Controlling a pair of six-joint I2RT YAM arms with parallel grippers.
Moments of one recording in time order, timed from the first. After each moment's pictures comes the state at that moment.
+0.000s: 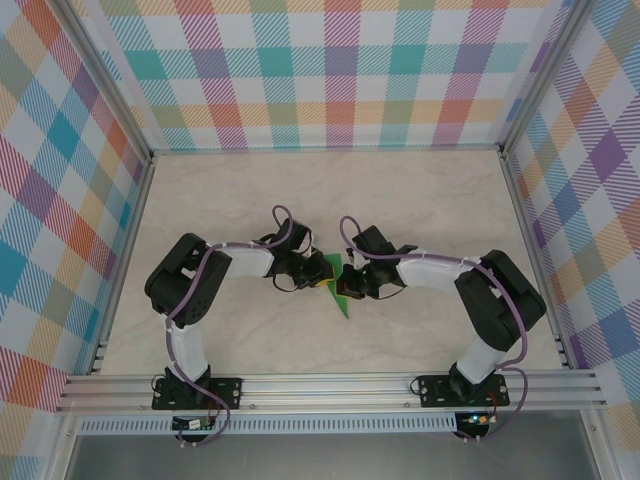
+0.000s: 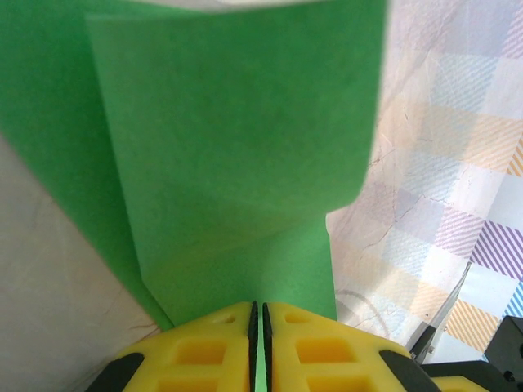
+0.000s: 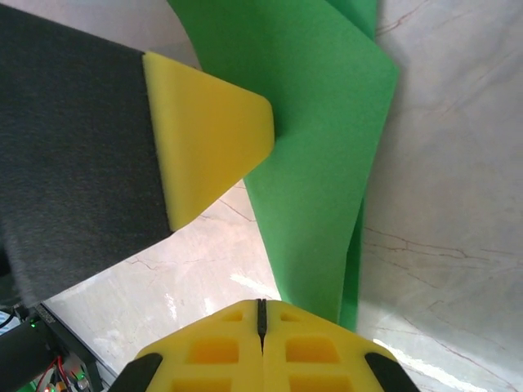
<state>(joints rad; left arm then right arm) -0.59 1.90 0.97 -0.05 0.58 -0.89 0.67 1.67 0.86 -0.29 -0.46 0.77</state>
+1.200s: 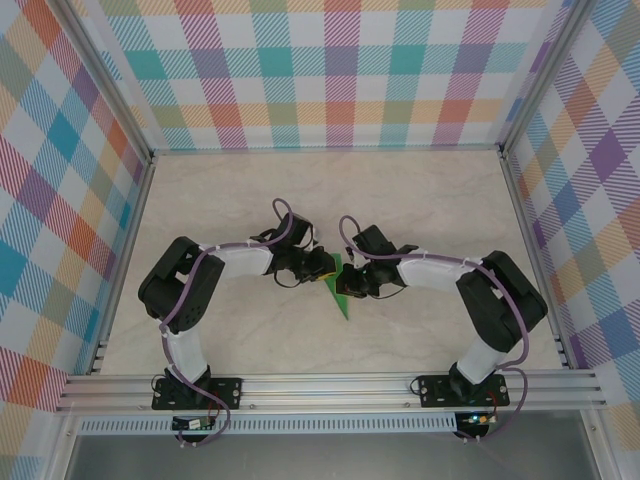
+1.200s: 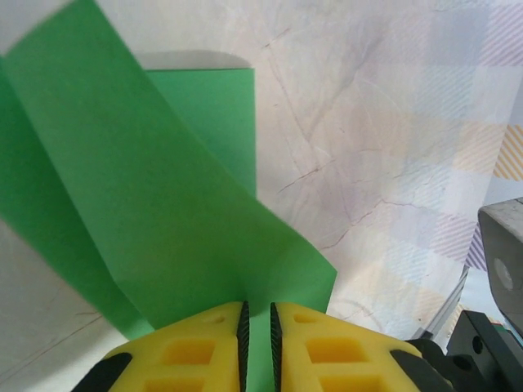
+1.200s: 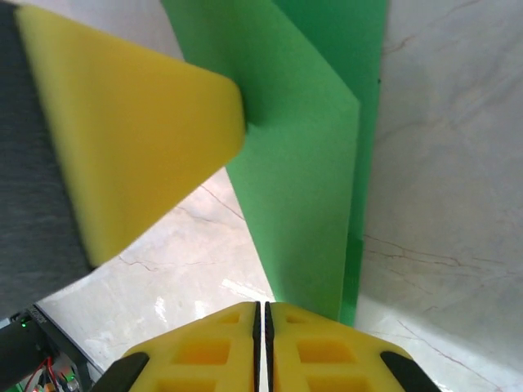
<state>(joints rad) -0.60 1.84 1.00 -0.08 0.54 -0.87 0.67 1.66 0.86 -0.29 -0.45 0.74</state>
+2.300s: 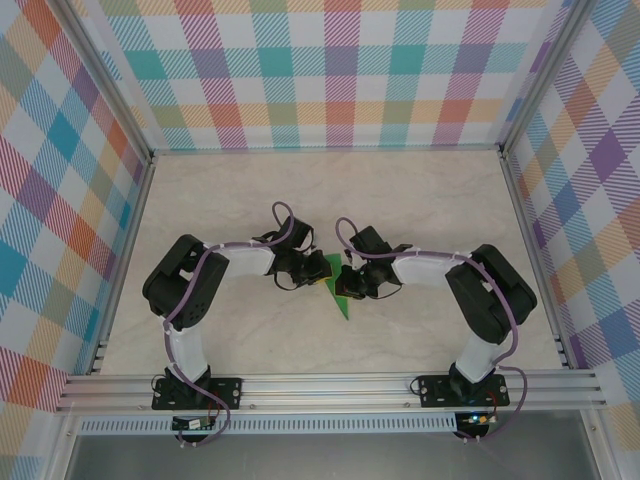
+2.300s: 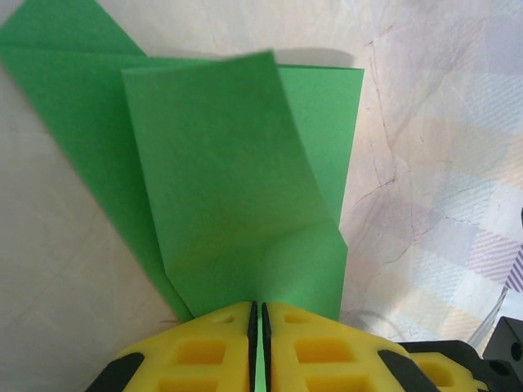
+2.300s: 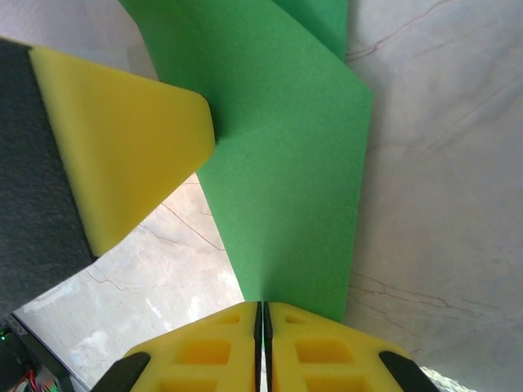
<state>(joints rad) -0.60 1.88 1.00 -0.14 0.48 -0.87 0.67 1.73 0.88 -0.28 -0.45 0.73</state>
